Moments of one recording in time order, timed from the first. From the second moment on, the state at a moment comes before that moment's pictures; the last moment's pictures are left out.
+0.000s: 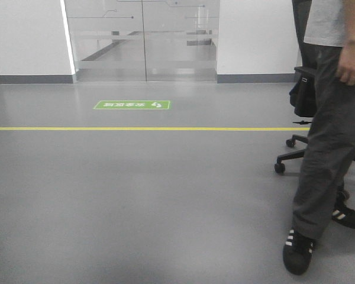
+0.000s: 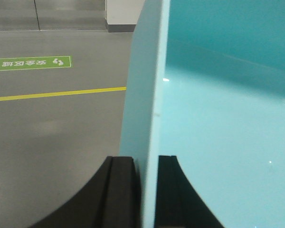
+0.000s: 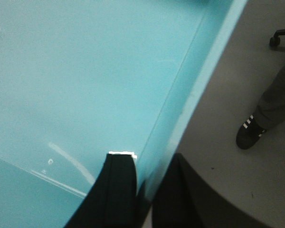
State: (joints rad) left arm -0.30 1.53 -1.87 0.04 0.67 -0.10; right arm 0.24 1.45 -1.83 0.05 1.12 0.13
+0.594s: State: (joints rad) left arm -0.30 1.53 -1.87 0.04 0.67 -0.10; right arm 0.24 1.45 -1.83 0.05 1.12 0.13
